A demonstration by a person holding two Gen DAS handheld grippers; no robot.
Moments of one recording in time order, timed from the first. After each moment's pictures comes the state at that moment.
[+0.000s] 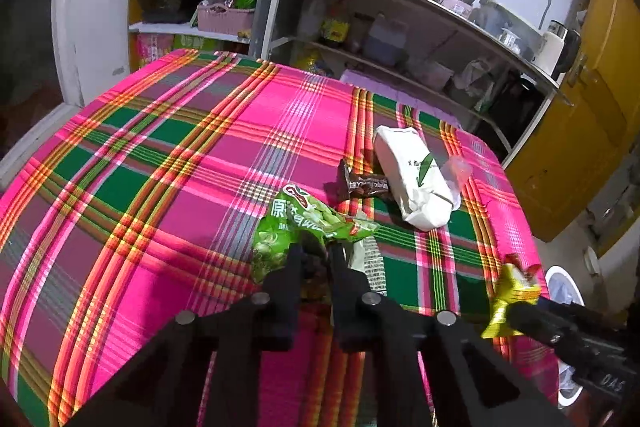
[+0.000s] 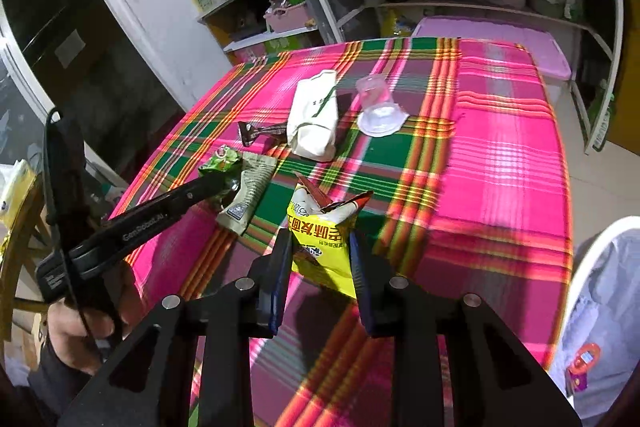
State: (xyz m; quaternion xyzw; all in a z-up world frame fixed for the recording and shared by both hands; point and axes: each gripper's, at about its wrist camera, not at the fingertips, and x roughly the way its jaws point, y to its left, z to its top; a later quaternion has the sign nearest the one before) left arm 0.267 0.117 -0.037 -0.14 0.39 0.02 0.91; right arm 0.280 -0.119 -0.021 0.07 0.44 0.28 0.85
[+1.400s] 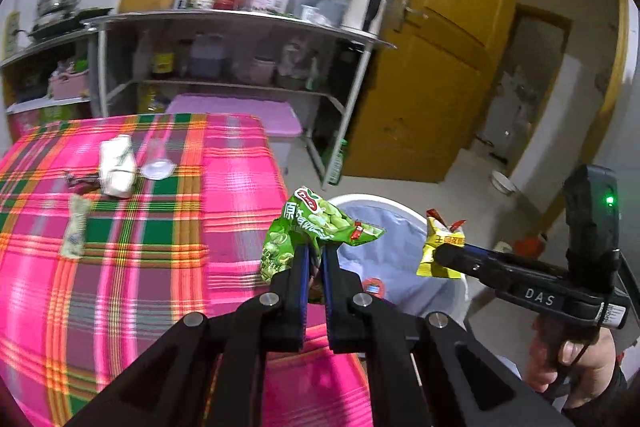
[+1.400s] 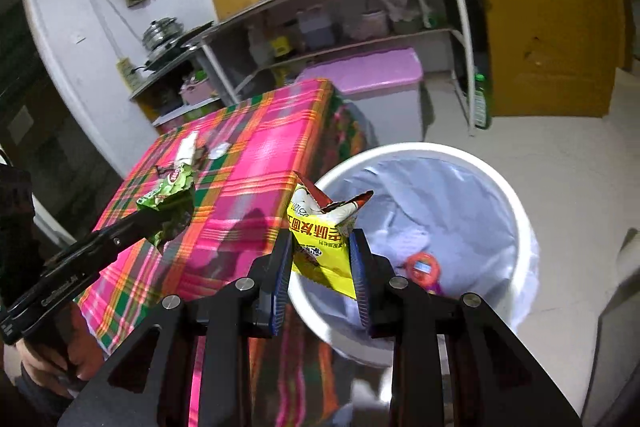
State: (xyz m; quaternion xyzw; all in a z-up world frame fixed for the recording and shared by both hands) left arm 0.159 -0.104 0.024 -0.06 0.34 -0.22 0.91; right arm 0.166 -0.329 0.003 0.14 0.38 0.12 0.91
